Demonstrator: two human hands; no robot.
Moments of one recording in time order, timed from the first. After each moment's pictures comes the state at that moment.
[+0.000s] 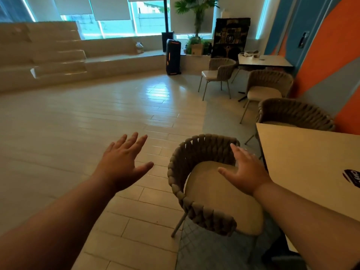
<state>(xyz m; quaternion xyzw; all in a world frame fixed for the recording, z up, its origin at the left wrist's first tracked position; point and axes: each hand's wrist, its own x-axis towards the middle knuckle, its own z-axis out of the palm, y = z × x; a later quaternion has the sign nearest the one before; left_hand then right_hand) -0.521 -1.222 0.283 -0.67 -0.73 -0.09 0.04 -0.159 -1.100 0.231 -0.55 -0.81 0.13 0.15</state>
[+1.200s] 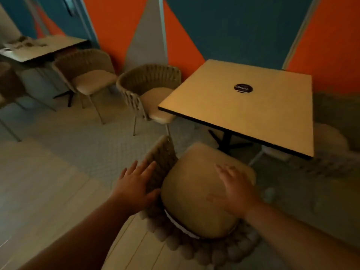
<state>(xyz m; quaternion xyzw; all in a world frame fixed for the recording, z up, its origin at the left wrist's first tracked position) -0.562 -0.651 0.110 -0.97 -0.21 0.09 -0.07 -0.385 -0.925 0.080 -0.91 -0.36 0.15 0.12</state>
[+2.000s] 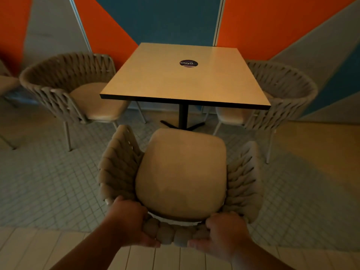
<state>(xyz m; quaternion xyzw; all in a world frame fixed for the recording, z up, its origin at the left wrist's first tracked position) -0.545 -0.599 -0.070 -0.97 0.09 0.22 0.03 -0.536 -0.887 -0.061 -0.95 -0.20 0.24 0.03</state>
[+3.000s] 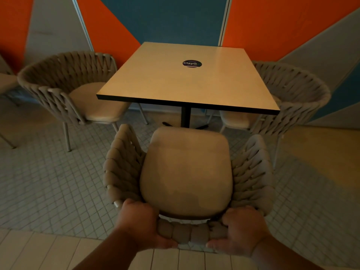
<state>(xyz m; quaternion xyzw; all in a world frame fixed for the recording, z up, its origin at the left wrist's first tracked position) -0.507 -0.639 -0.085 -0.99 0.07 0.14 0.02 -0.471 -0.936 -0.083 -0.95 -0.28 0.10 0.00</state>
